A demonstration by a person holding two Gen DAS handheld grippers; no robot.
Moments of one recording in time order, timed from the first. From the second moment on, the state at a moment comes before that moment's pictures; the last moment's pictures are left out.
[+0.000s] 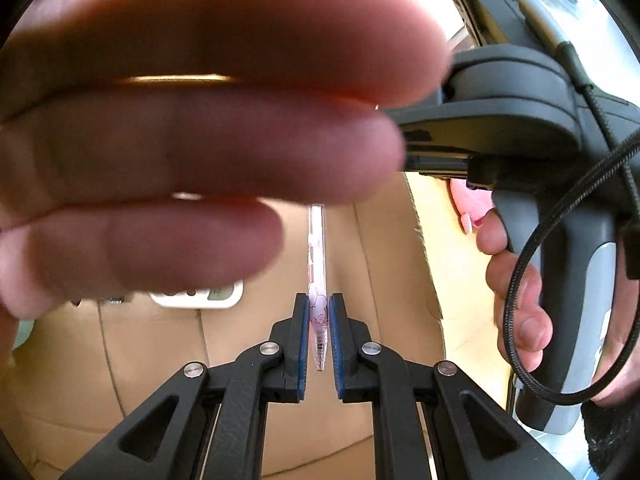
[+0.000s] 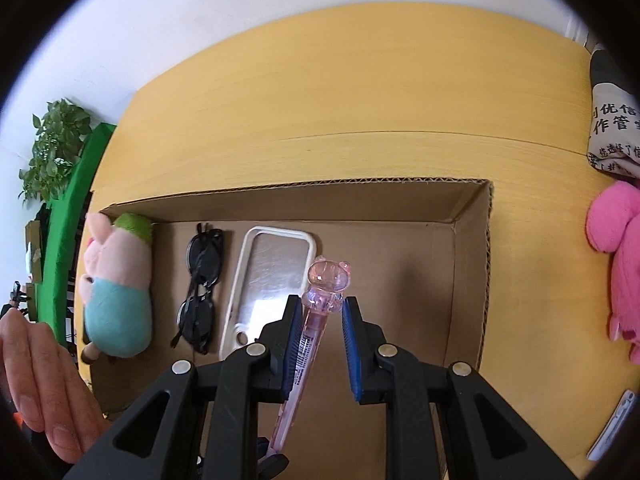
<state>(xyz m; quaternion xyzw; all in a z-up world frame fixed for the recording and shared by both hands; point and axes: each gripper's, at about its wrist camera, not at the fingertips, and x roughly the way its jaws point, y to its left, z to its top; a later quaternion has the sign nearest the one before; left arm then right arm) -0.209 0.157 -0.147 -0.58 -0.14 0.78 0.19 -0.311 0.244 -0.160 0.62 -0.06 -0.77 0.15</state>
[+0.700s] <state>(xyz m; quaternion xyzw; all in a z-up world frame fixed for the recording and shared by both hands) -0.251 0.160 -0.212 -0.64 -0.14 0.74 0.16 -0.341 0.234 -0.229 0.65 -0.02 -0.74 0.13</state>
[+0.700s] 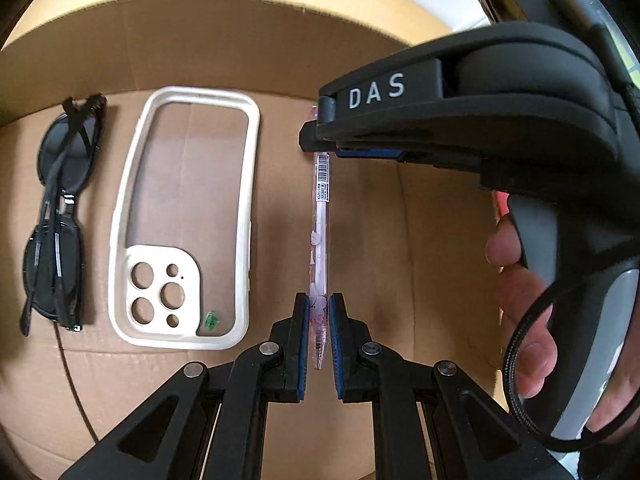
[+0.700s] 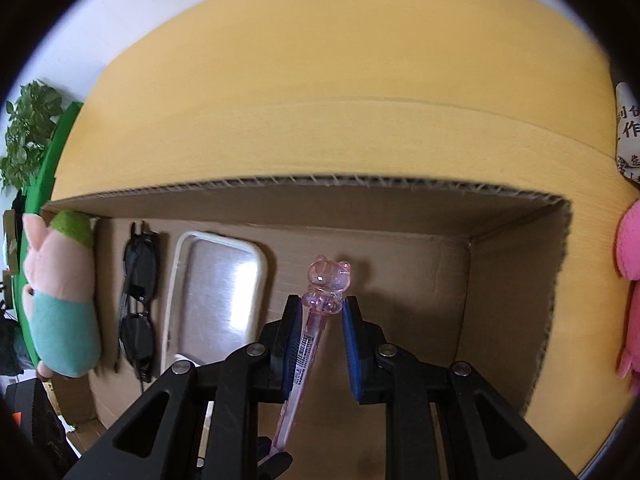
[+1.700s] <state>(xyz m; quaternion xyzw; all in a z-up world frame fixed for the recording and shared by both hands) -0.052 0.065 -0.049 -0.51 -0.12 0.85 0.02 -0.141 0.271 -0.102 0.52 -0.04 -0.84 0.16</state>
